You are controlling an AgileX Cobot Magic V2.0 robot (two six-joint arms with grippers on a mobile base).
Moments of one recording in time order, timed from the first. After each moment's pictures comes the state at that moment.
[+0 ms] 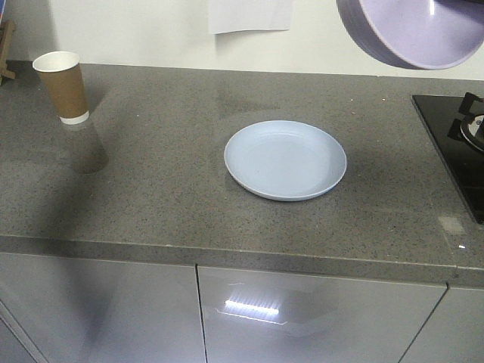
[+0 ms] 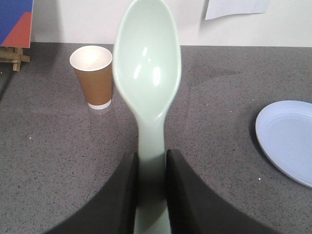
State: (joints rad) left arm -0.09 1.12 -1.38 0.02 0.83 -0.14; right arm -0.16 1.25 -1.50 0.92 1.00 -0.71
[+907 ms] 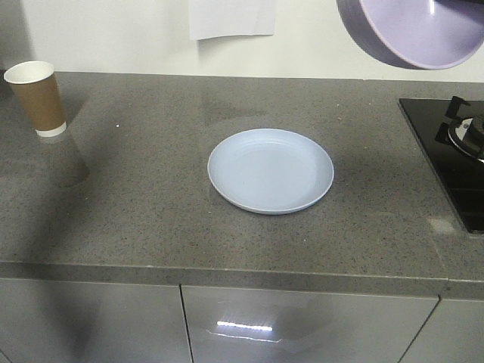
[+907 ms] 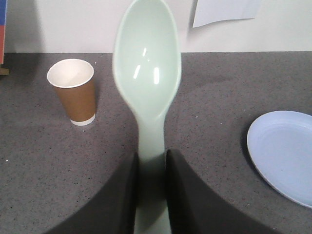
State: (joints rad) left arm -0.09 1.12 -1.38 0.02 0.83 -0.14; right arm -0.16 1.25 -1.50 0.92 1.00 -0.71
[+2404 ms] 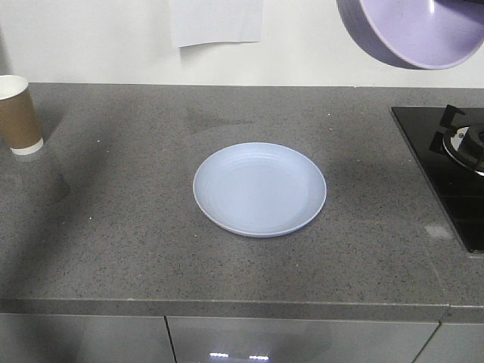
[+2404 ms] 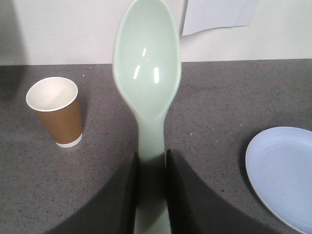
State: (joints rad) left arm -0.09 1.12 -1.38 0.02 0.83 -0.14; right arm -0.16 1.25 -1.50 0.92 1.00 -0.71
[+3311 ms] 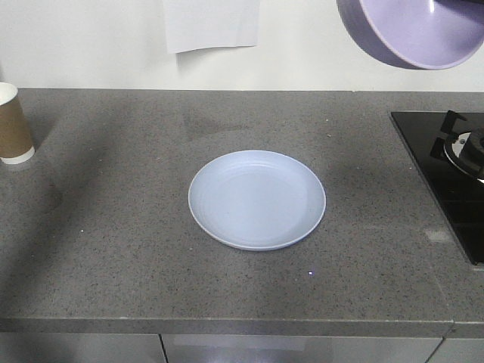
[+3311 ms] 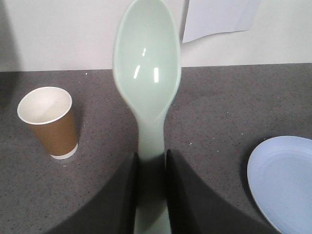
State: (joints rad) left arm -0.09 1.12 -1.38 0.02 0.83 -0.14; right arm -0.16 1.25 -1.50 0.92 1.00 -0.71
